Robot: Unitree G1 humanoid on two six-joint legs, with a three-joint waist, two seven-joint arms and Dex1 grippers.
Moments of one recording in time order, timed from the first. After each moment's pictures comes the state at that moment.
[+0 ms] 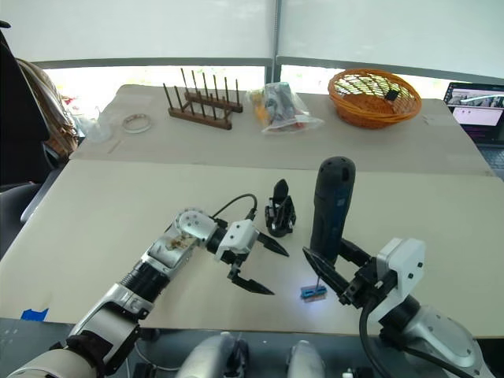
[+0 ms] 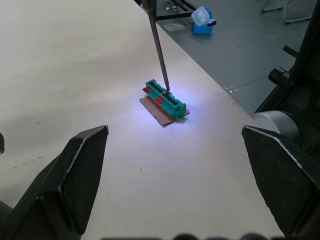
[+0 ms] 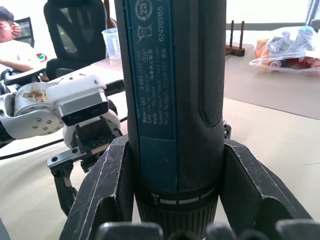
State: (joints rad) left arm -0.65 0.29 -0.43 0.29 -0.16 0.02 -1.47; right arm 0.43 -0.54 -0.33 -0.90 0.77 0.42 0.51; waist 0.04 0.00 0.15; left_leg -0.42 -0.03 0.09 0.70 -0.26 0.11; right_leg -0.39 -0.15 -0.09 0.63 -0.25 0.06
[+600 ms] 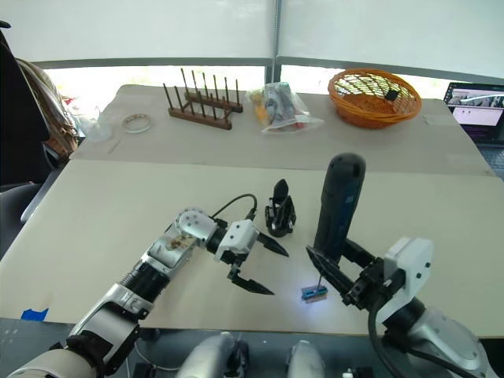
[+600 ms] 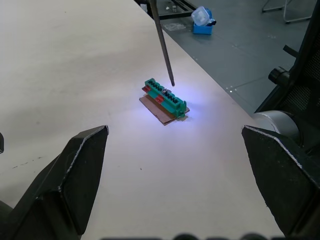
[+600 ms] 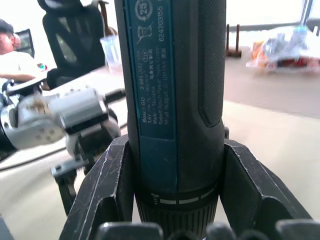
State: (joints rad) left arm -0.65 0.29 -0.43 0.29 -0.16 0.02 -1.47; right arm 0.43 -0.57 -0.38 -0.94 0.89 0.42 0.45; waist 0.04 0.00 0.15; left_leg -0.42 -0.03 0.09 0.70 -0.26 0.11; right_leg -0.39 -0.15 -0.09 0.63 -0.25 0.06
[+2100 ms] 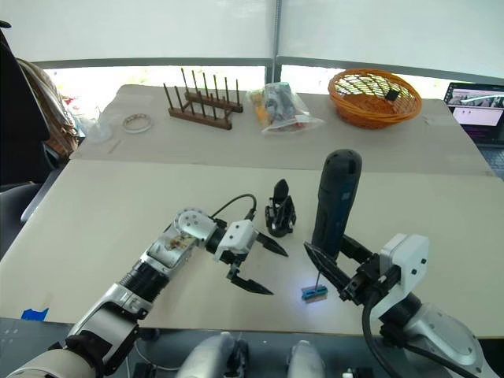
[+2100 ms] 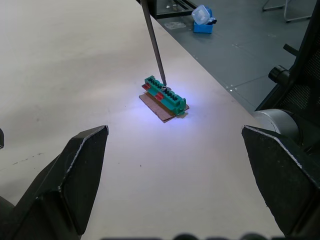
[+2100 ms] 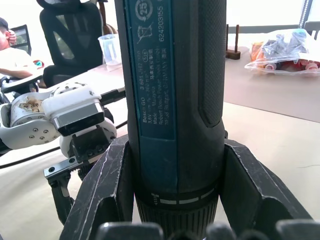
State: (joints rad) left arm -0.65 0.29 -0.44 0.29 -0.16 0.02 -1.48; right arm 0.41 -0.56 -0.32 -0.91 0.81 0.42 0.45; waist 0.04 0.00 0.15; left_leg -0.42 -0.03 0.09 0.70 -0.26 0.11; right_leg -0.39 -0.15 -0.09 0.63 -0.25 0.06
